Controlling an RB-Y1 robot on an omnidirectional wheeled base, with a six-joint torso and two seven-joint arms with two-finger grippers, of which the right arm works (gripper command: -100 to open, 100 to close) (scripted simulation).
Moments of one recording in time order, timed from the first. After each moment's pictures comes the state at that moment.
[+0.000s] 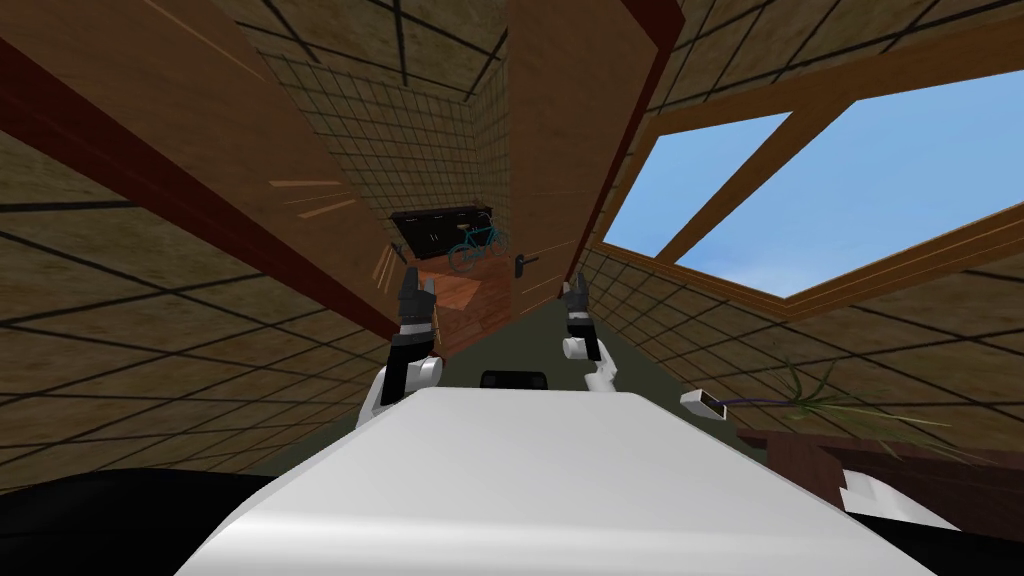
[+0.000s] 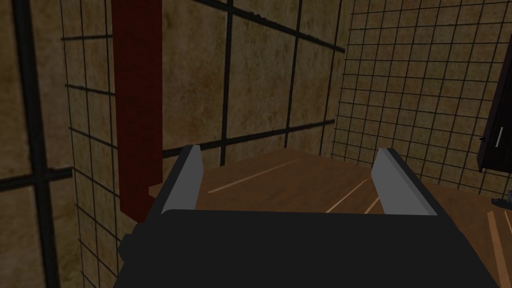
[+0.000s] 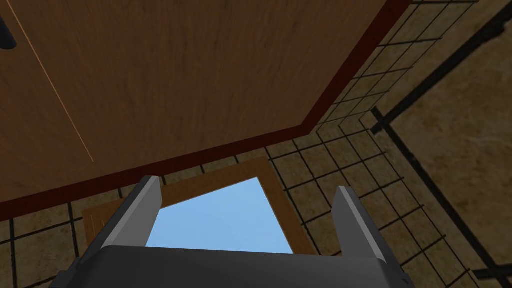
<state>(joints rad) 0.13 -0.07 0.04 -1.66 -0.01 -0.55 -0.12</state>
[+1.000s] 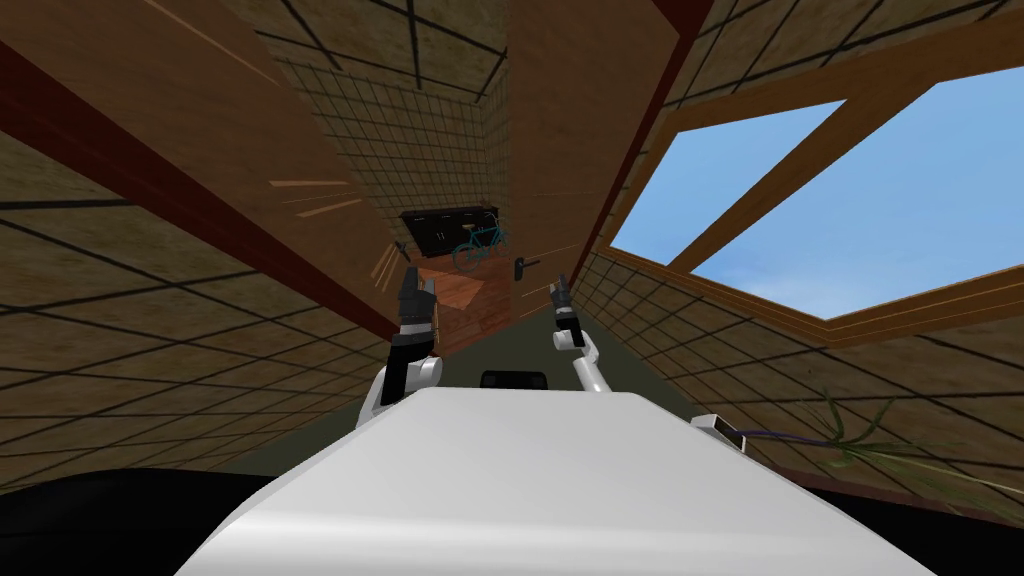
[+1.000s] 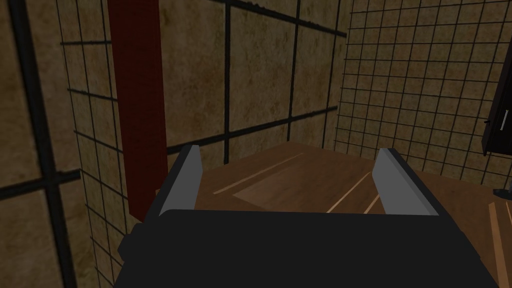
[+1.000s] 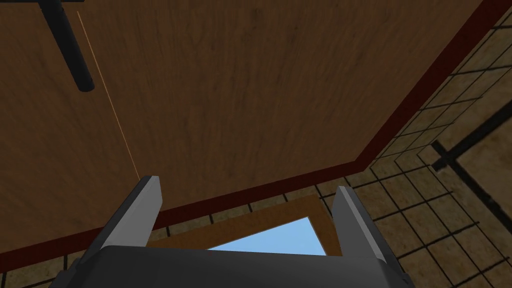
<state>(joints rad) -0.05 -0.07 0.07 -1.38 -0.02 -0.55 -0.11</state>
